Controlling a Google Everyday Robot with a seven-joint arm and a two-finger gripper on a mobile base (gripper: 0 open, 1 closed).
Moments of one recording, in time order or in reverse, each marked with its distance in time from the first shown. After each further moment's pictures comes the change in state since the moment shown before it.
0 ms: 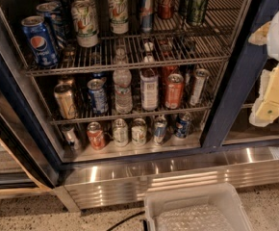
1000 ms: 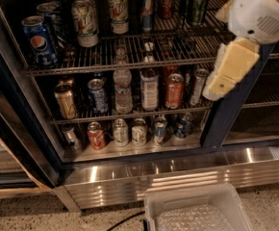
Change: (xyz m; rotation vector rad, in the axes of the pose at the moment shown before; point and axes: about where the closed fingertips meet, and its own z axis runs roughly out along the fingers) arm -0.078 -0.021 -0.006 0.063 -0.171 0.001
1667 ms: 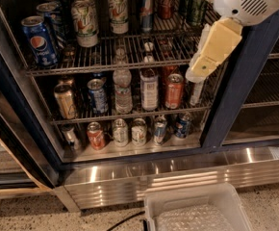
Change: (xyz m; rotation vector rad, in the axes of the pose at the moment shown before) arm -0.045 -0.018 -0.008 0.053 -0.096 -0.026
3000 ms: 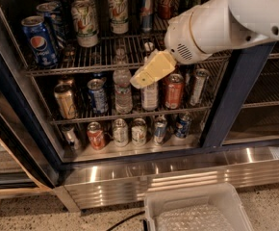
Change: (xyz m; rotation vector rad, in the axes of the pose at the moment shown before) arm -0.048 -0.011 0.110 0.099 -0.312 0.218
